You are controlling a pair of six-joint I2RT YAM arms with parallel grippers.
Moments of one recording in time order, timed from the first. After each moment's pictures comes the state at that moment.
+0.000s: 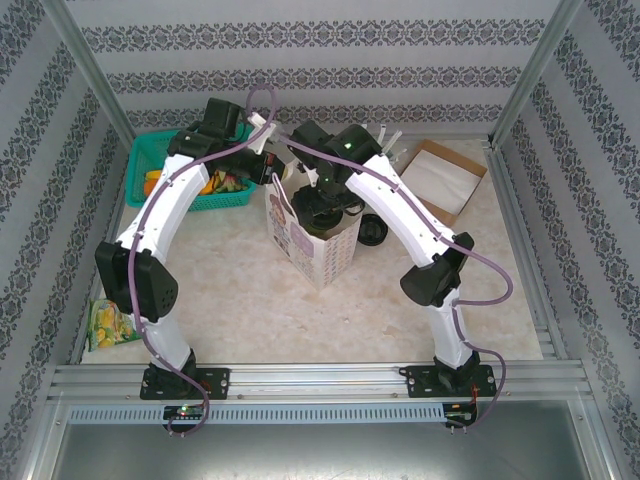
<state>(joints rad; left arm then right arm) -0.24 1.79 1.86 -0.97 0.63 0.10 0.75 2.12 2.49 -1.70 0.04 0.34</state>
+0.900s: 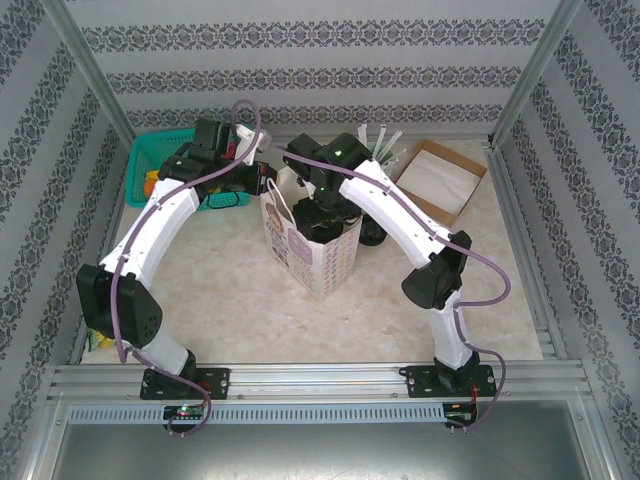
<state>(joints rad) -0.24 1.59 1.54 -0.71 0.56 -0.10 0.78 2.10 2.38 -1.70 0.00 0.39</state>
